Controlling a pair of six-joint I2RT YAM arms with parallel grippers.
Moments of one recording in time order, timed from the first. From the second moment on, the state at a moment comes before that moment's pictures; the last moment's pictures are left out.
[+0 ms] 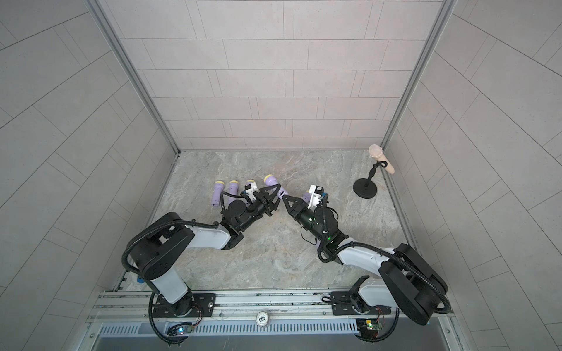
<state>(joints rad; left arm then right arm) -0.74 1.72 0.65 1.19 0.07 -1.72 0.63 1.28 0.42 0.89 -0.06 1.26</state>
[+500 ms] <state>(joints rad) -0.74 1.72 0.65 1.18 0.05 -1.72 0.63 1.31 0.42 0.90 -0.06 1.26</state>
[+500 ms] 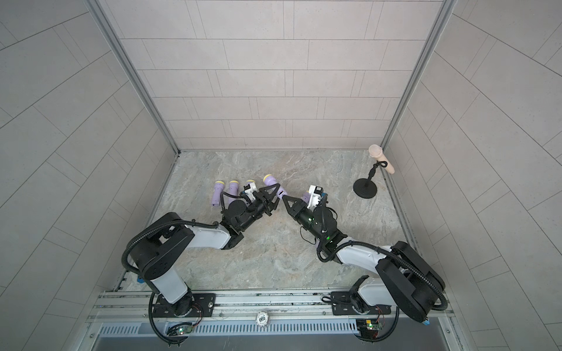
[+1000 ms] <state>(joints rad) -0.74 1.71 0.65 1.17 0.00 -1.72 0.63 1.32 0.45 0.87 -0.05 1.26</state>
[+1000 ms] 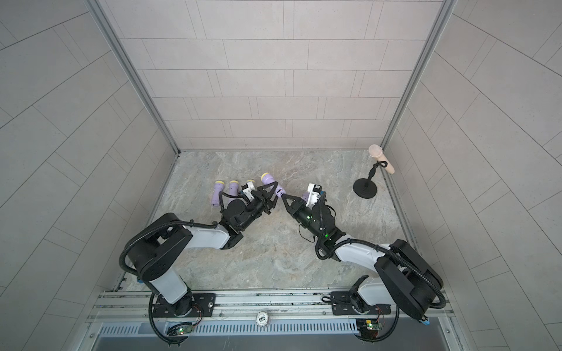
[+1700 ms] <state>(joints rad) -0.74 1.70 0.65 1.12 -0.01 -1.72 0.63 1.32 0.48 0.76 -0.04 1.26</state>
